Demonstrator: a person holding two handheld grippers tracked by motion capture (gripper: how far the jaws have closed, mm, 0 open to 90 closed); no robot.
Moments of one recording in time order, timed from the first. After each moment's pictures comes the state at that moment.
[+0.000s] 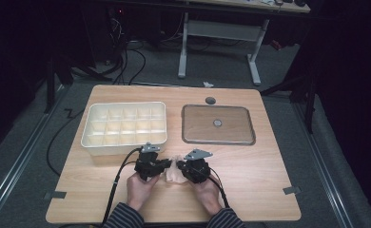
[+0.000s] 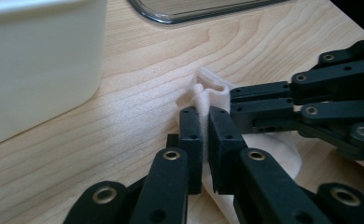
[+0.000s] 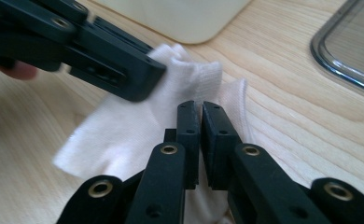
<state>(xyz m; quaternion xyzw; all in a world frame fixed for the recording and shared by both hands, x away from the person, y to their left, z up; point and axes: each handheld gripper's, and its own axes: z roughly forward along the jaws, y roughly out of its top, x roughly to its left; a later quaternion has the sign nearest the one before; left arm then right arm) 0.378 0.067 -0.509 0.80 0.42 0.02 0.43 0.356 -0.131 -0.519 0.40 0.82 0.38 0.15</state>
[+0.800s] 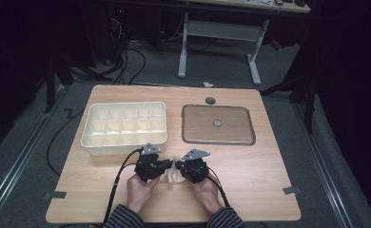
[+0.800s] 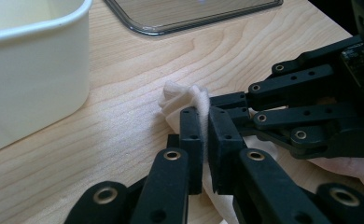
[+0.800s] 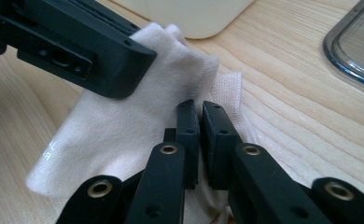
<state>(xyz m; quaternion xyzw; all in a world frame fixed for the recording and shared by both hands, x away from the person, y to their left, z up) 0.367 0.064 -0.499 0.80 0.41 0.04 0.45 0.362 -0.128 -0.525 0.39 0.83 0.37 0.15</state>
